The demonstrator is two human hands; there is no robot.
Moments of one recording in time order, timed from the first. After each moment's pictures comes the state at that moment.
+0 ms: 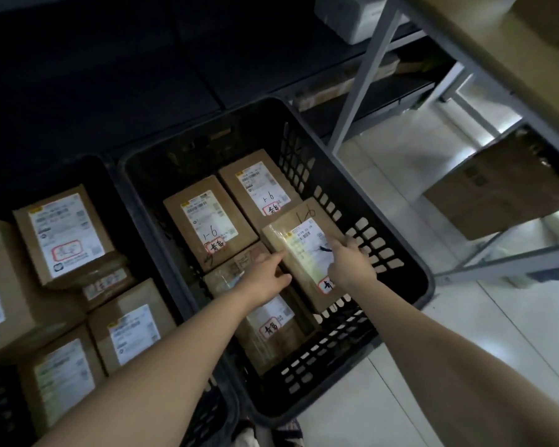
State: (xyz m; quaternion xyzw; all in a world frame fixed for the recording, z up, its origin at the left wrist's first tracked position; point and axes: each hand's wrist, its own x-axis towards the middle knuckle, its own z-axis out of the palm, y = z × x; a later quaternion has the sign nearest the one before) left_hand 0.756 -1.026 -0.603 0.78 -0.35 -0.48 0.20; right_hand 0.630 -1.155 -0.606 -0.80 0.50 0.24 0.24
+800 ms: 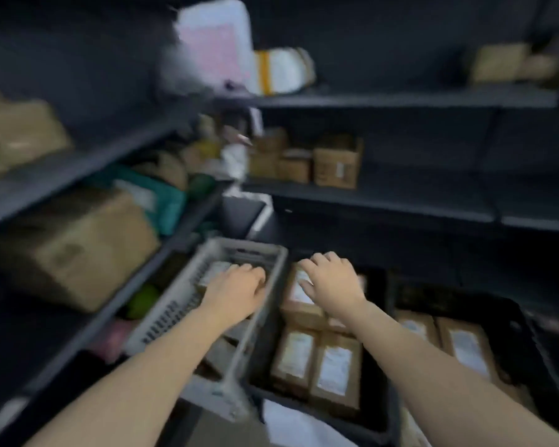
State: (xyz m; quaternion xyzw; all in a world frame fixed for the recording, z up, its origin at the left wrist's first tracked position) left_hand 0.730 -0.649 -0.262 0.99 -0.15 0.02 0.00; right_hand 0.747 -0.842 -0.289 -0.98 -0.17 -0.08 0.04
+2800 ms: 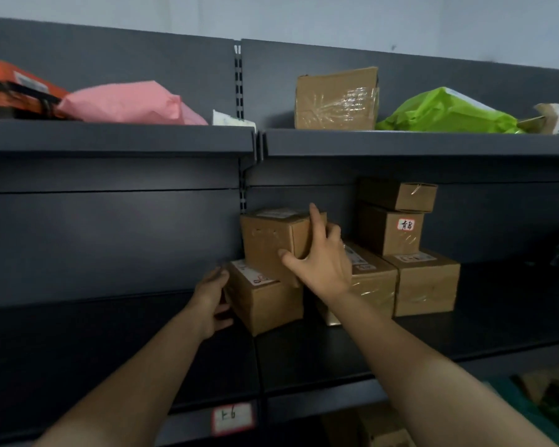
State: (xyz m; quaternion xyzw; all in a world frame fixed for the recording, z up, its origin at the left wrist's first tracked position) left_hand 0.644 -0.126 -0.058 0.48 0.46 0.39 0.64; right_hand 0.815 -0.210 -0.020 -0.73 -0.53 -0.12 0.42
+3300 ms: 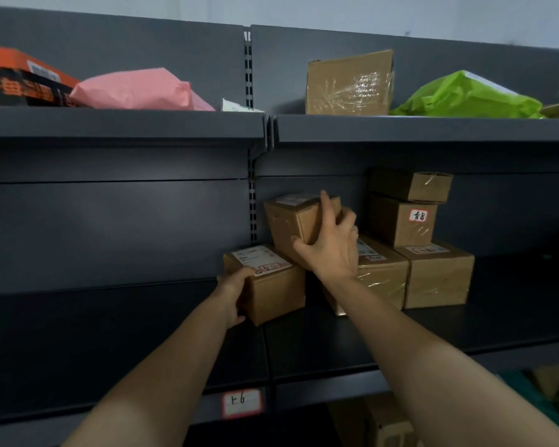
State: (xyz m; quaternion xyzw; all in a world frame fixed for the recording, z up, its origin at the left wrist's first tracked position) left_hand 0.659 -0.128 -0.062 0.45 0.51 0.35 0.64; right_hand 0.811 -0.199 -0.017 -0.74 -0.49 -0.15 0.44
